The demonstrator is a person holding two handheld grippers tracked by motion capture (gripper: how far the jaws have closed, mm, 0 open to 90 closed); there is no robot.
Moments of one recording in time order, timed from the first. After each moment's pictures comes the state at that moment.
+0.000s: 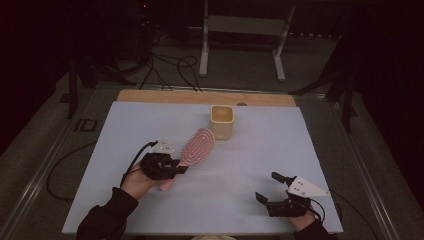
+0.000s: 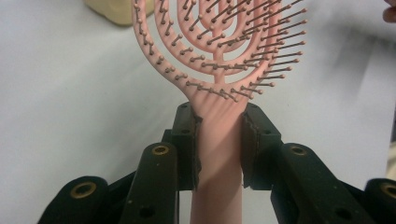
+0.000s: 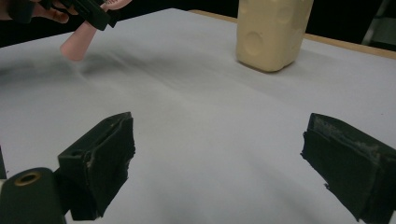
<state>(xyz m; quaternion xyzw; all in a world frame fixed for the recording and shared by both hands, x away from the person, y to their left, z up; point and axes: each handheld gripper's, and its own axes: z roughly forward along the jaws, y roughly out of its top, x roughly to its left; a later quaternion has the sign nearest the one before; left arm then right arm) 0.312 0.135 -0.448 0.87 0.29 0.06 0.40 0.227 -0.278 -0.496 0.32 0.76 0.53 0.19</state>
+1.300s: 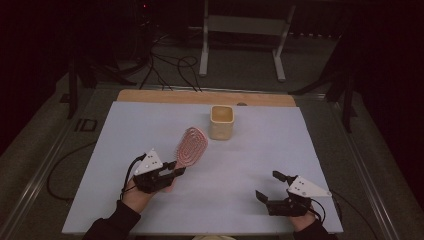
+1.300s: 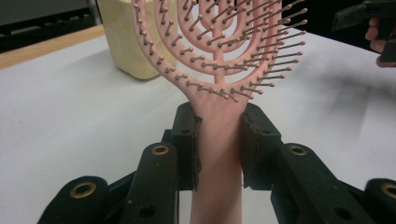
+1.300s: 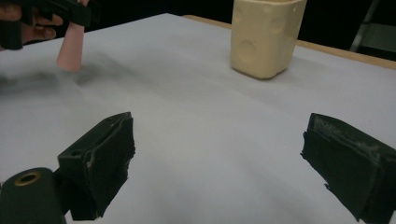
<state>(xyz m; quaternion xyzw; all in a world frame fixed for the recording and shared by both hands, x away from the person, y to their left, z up) 0.276 0.148 -0.464 0.80 0.29 0.14 0.50 0.225 -0.274 -0.487 0.32 0.75 0.53 0.21</state>
